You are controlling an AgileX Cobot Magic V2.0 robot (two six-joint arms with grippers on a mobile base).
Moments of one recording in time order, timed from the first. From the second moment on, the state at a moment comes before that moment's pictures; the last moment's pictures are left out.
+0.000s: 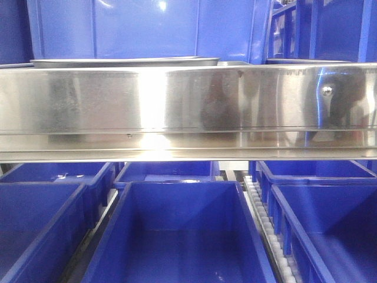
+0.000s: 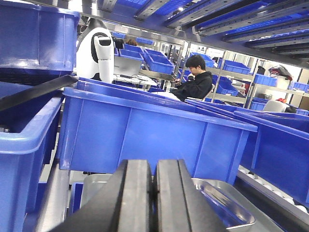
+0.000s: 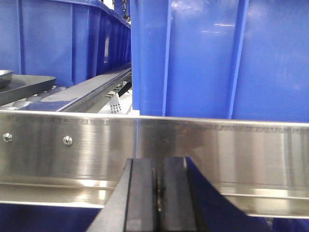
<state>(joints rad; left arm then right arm) -0.28 0.35 -0.56 0.12 0.19 -0.29 -0.06 0.00 0.00 0.07 0.11 -0.08</state>
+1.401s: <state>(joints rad) -0.06 0.03 -0.06 0.07 0.09 -0.10 -0.06 0.00 0.00 0.07 0.11 -0.08</state>
